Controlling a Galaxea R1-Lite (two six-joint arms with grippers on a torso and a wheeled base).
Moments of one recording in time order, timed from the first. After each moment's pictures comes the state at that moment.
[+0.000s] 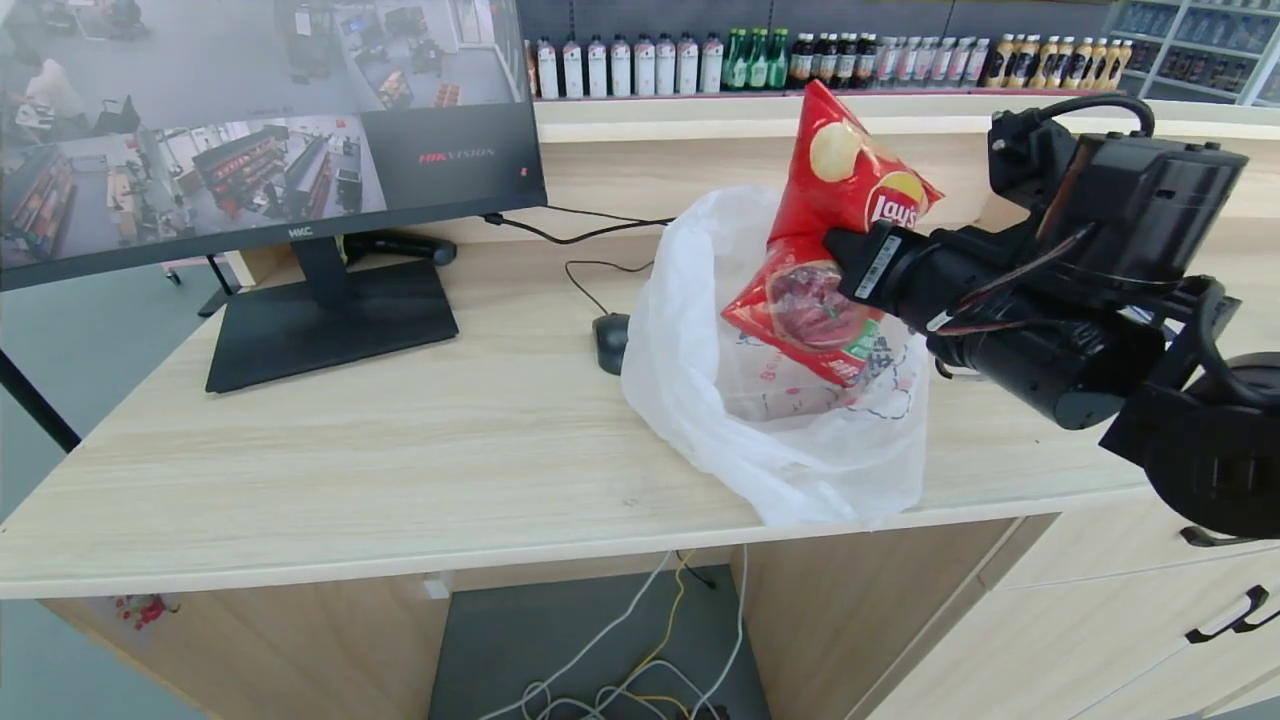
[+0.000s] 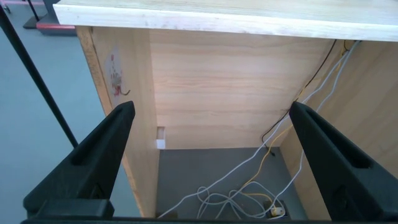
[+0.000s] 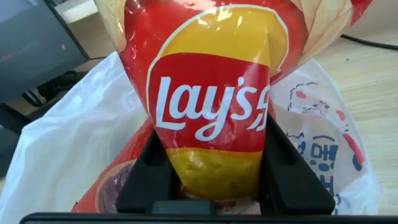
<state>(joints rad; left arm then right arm) 0.00 0.00 0.00 0.00 0.00 0.00 0.52 1.71 -1.07 -0.71 -0.31 0.30</state>
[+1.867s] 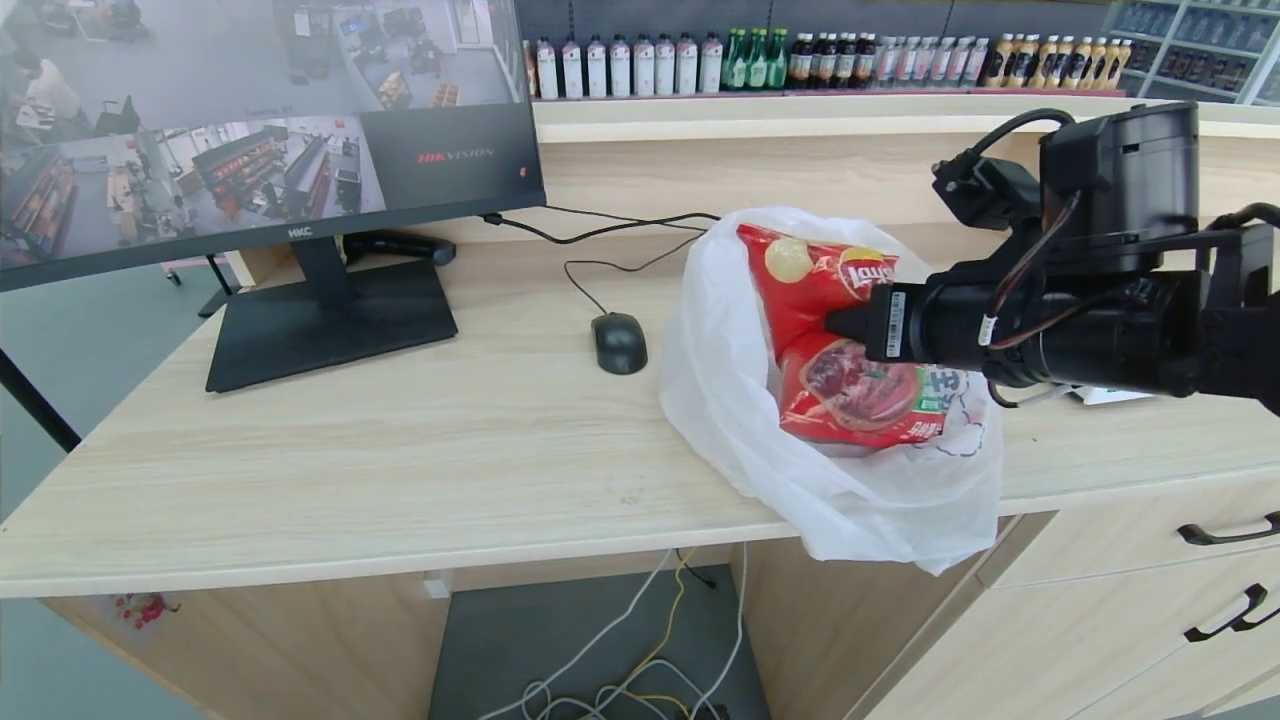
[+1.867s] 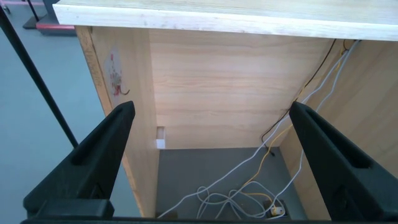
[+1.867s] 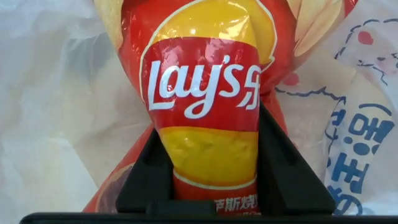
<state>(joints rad) 0.00 0.00 0.00 0.00 0.00 0.00 0.47 1.67 -1.26 -0.05 -0.12 0.19</state>
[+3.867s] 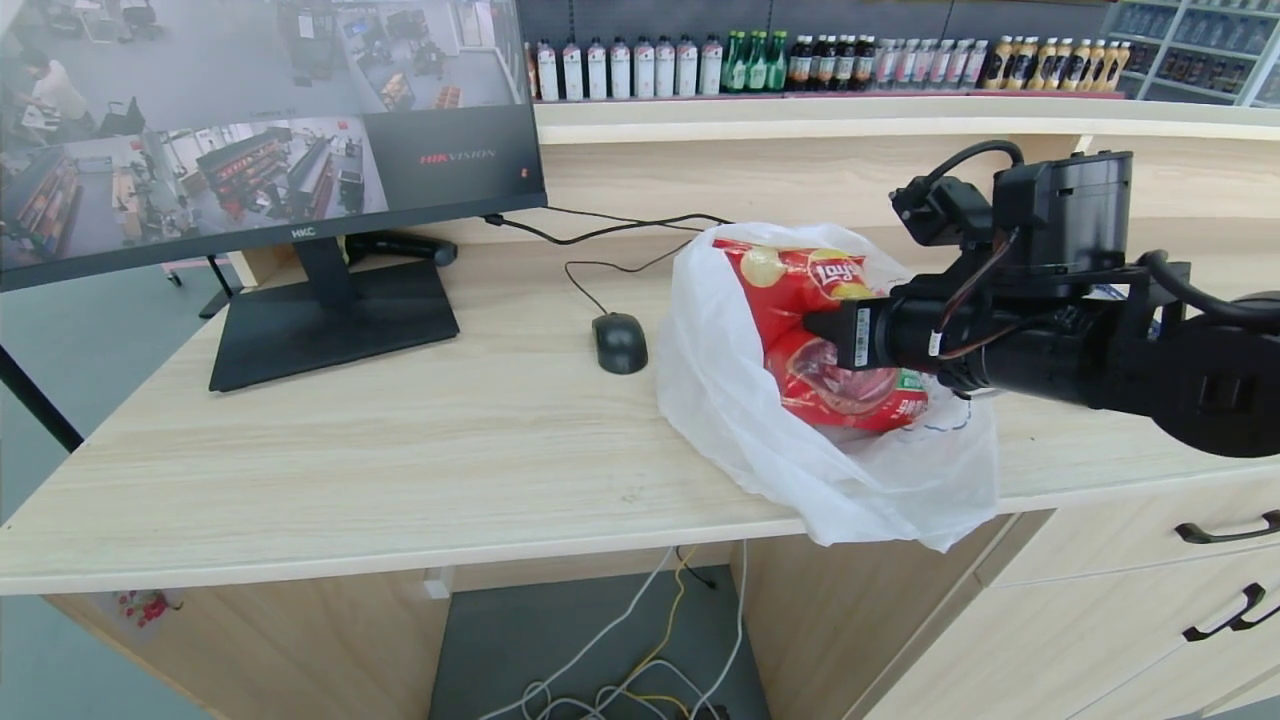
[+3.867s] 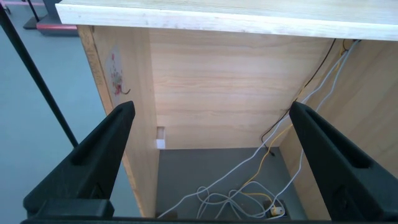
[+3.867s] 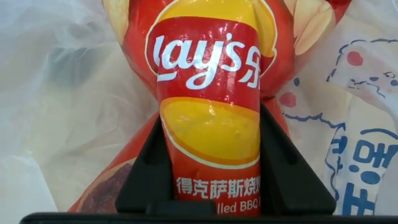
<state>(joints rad) 0.00 0.00 0.00 0.00 0.00 0.00 0.44 1.75 -1.21 -0.23 -0.09 0.07</state>
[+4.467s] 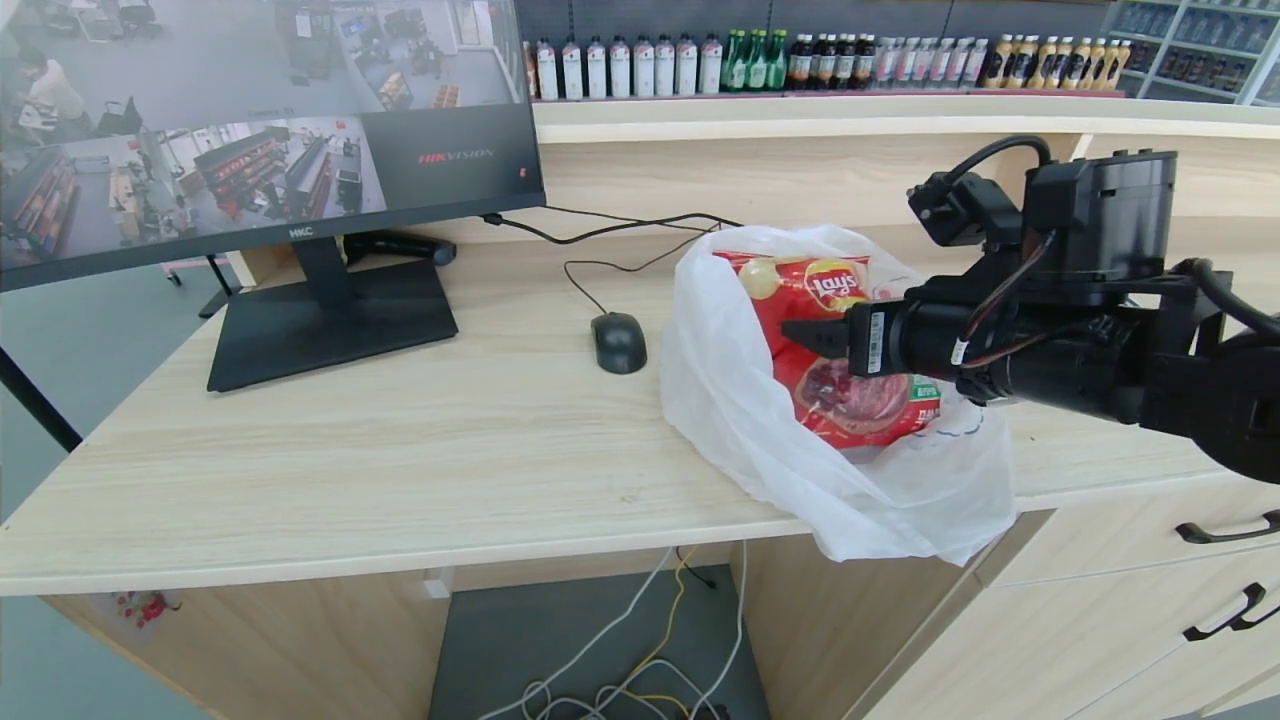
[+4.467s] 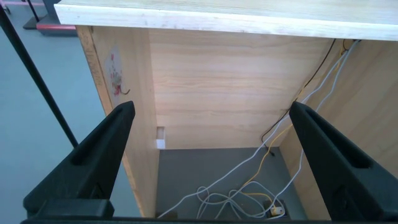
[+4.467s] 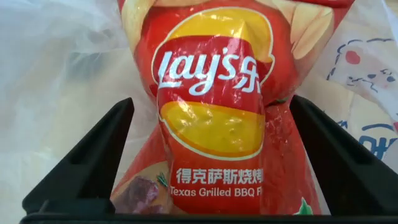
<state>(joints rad) 0.00 0.00 0.00 0.00 0.00 0.00 0.46 1.70 -1.15 -0.29 -0.09 0.06</state>
